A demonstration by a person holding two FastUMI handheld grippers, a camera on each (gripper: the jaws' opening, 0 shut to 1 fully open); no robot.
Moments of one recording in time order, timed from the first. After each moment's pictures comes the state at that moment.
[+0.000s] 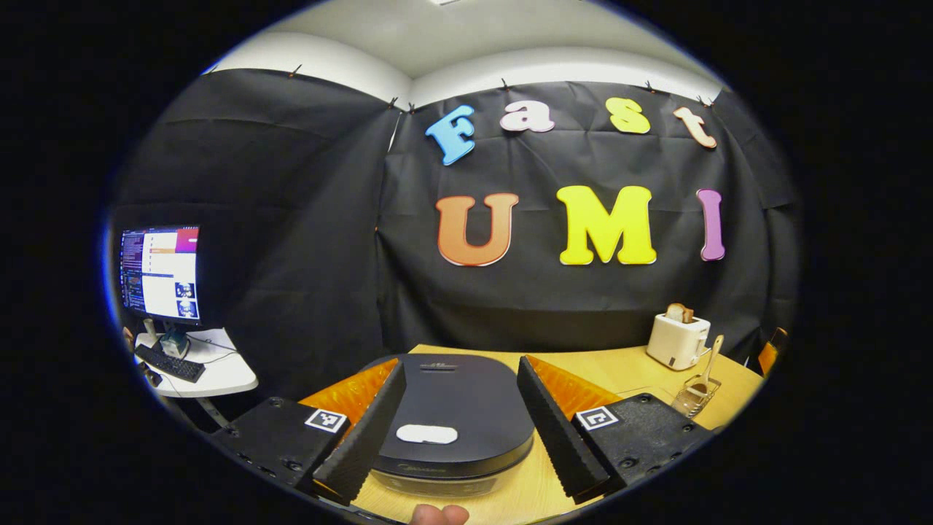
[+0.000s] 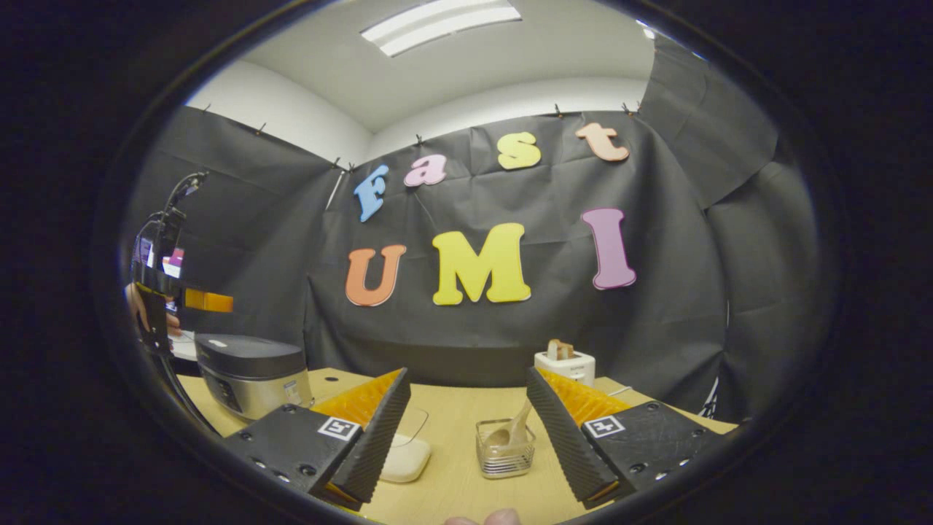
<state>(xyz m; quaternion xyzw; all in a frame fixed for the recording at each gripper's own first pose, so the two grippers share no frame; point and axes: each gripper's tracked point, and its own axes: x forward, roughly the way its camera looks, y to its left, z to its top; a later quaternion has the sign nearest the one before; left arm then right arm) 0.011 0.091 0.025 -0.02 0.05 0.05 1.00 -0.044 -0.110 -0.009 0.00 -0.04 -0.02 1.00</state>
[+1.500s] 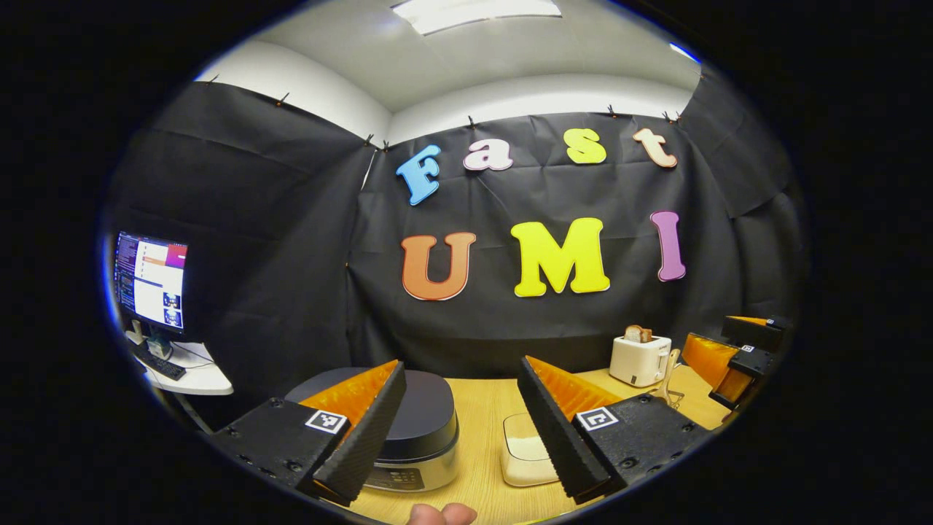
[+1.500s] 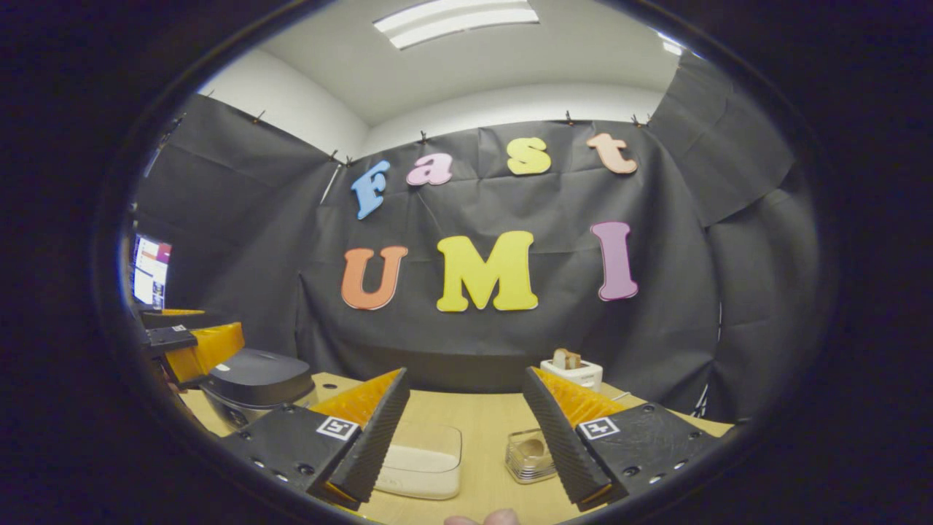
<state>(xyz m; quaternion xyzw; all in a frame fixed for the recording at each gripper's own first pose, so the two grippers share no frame) -0.025 0.026 0.032 -0.02 -0.02 0.02 1.00 -0.030 -0.042 0.015 -0.02 -0.02 -0.06 1.00</state>
